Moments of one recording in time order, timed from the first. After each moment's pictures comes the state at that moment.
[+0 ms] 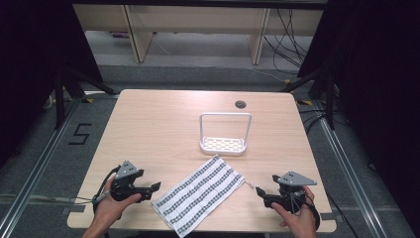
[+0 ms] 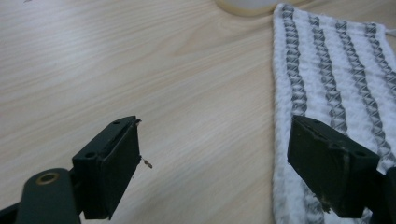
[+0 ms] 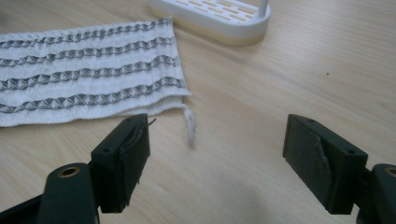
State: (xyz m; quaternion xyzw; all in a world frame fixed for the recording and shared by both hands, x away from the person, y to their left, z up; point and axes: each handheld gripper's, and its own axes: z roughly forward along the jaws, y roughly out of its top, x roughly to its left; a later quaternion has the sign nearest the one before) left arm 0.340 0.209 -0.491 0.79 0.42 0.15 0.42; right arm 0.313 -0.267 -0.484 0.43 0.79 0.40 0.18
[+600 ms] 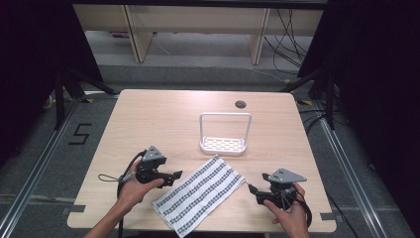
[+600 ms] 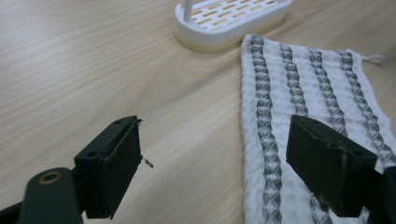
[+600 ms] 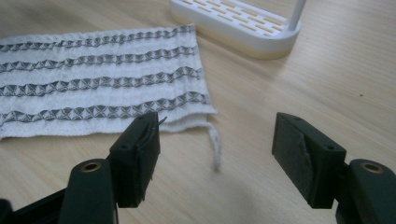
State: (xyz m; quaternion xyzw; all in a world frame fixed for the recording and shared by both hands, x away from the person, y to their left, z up) left arm 0.386 0.150 -0.481 0.81 0.39 0.12 0.42; right arm 0.320 -0.244 -0.481 0.41 0.80 0.40 0.18
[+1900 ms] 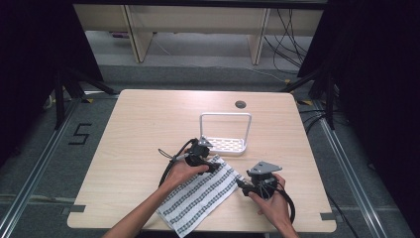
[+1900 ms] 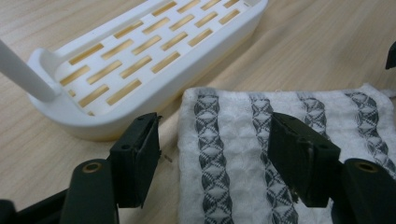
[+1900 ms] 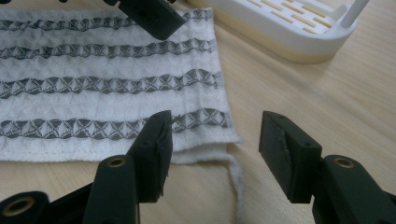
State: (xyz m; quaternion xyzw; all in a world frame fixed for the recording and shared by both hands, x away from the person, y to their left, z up) left arm 0.449 0.030 -0.502 0.86 0.33 0.08 0.37; right arm 0.353 -0.209 -0.498 0.38 0.84 0.36 0.17
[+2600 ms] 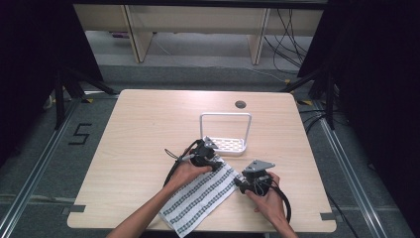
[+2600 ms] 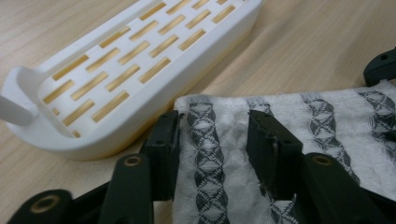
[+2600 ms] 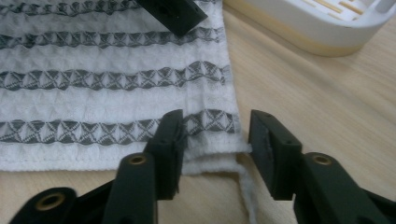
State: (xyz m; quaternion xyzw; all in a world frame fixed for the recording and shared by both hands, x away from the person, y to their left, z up) left arm 0.448 0.016 -0.507 0.88 0.31 0.10 0.35; right arm 0.364 -0.198 -0.508 0.39 0.85 0.34 0.14
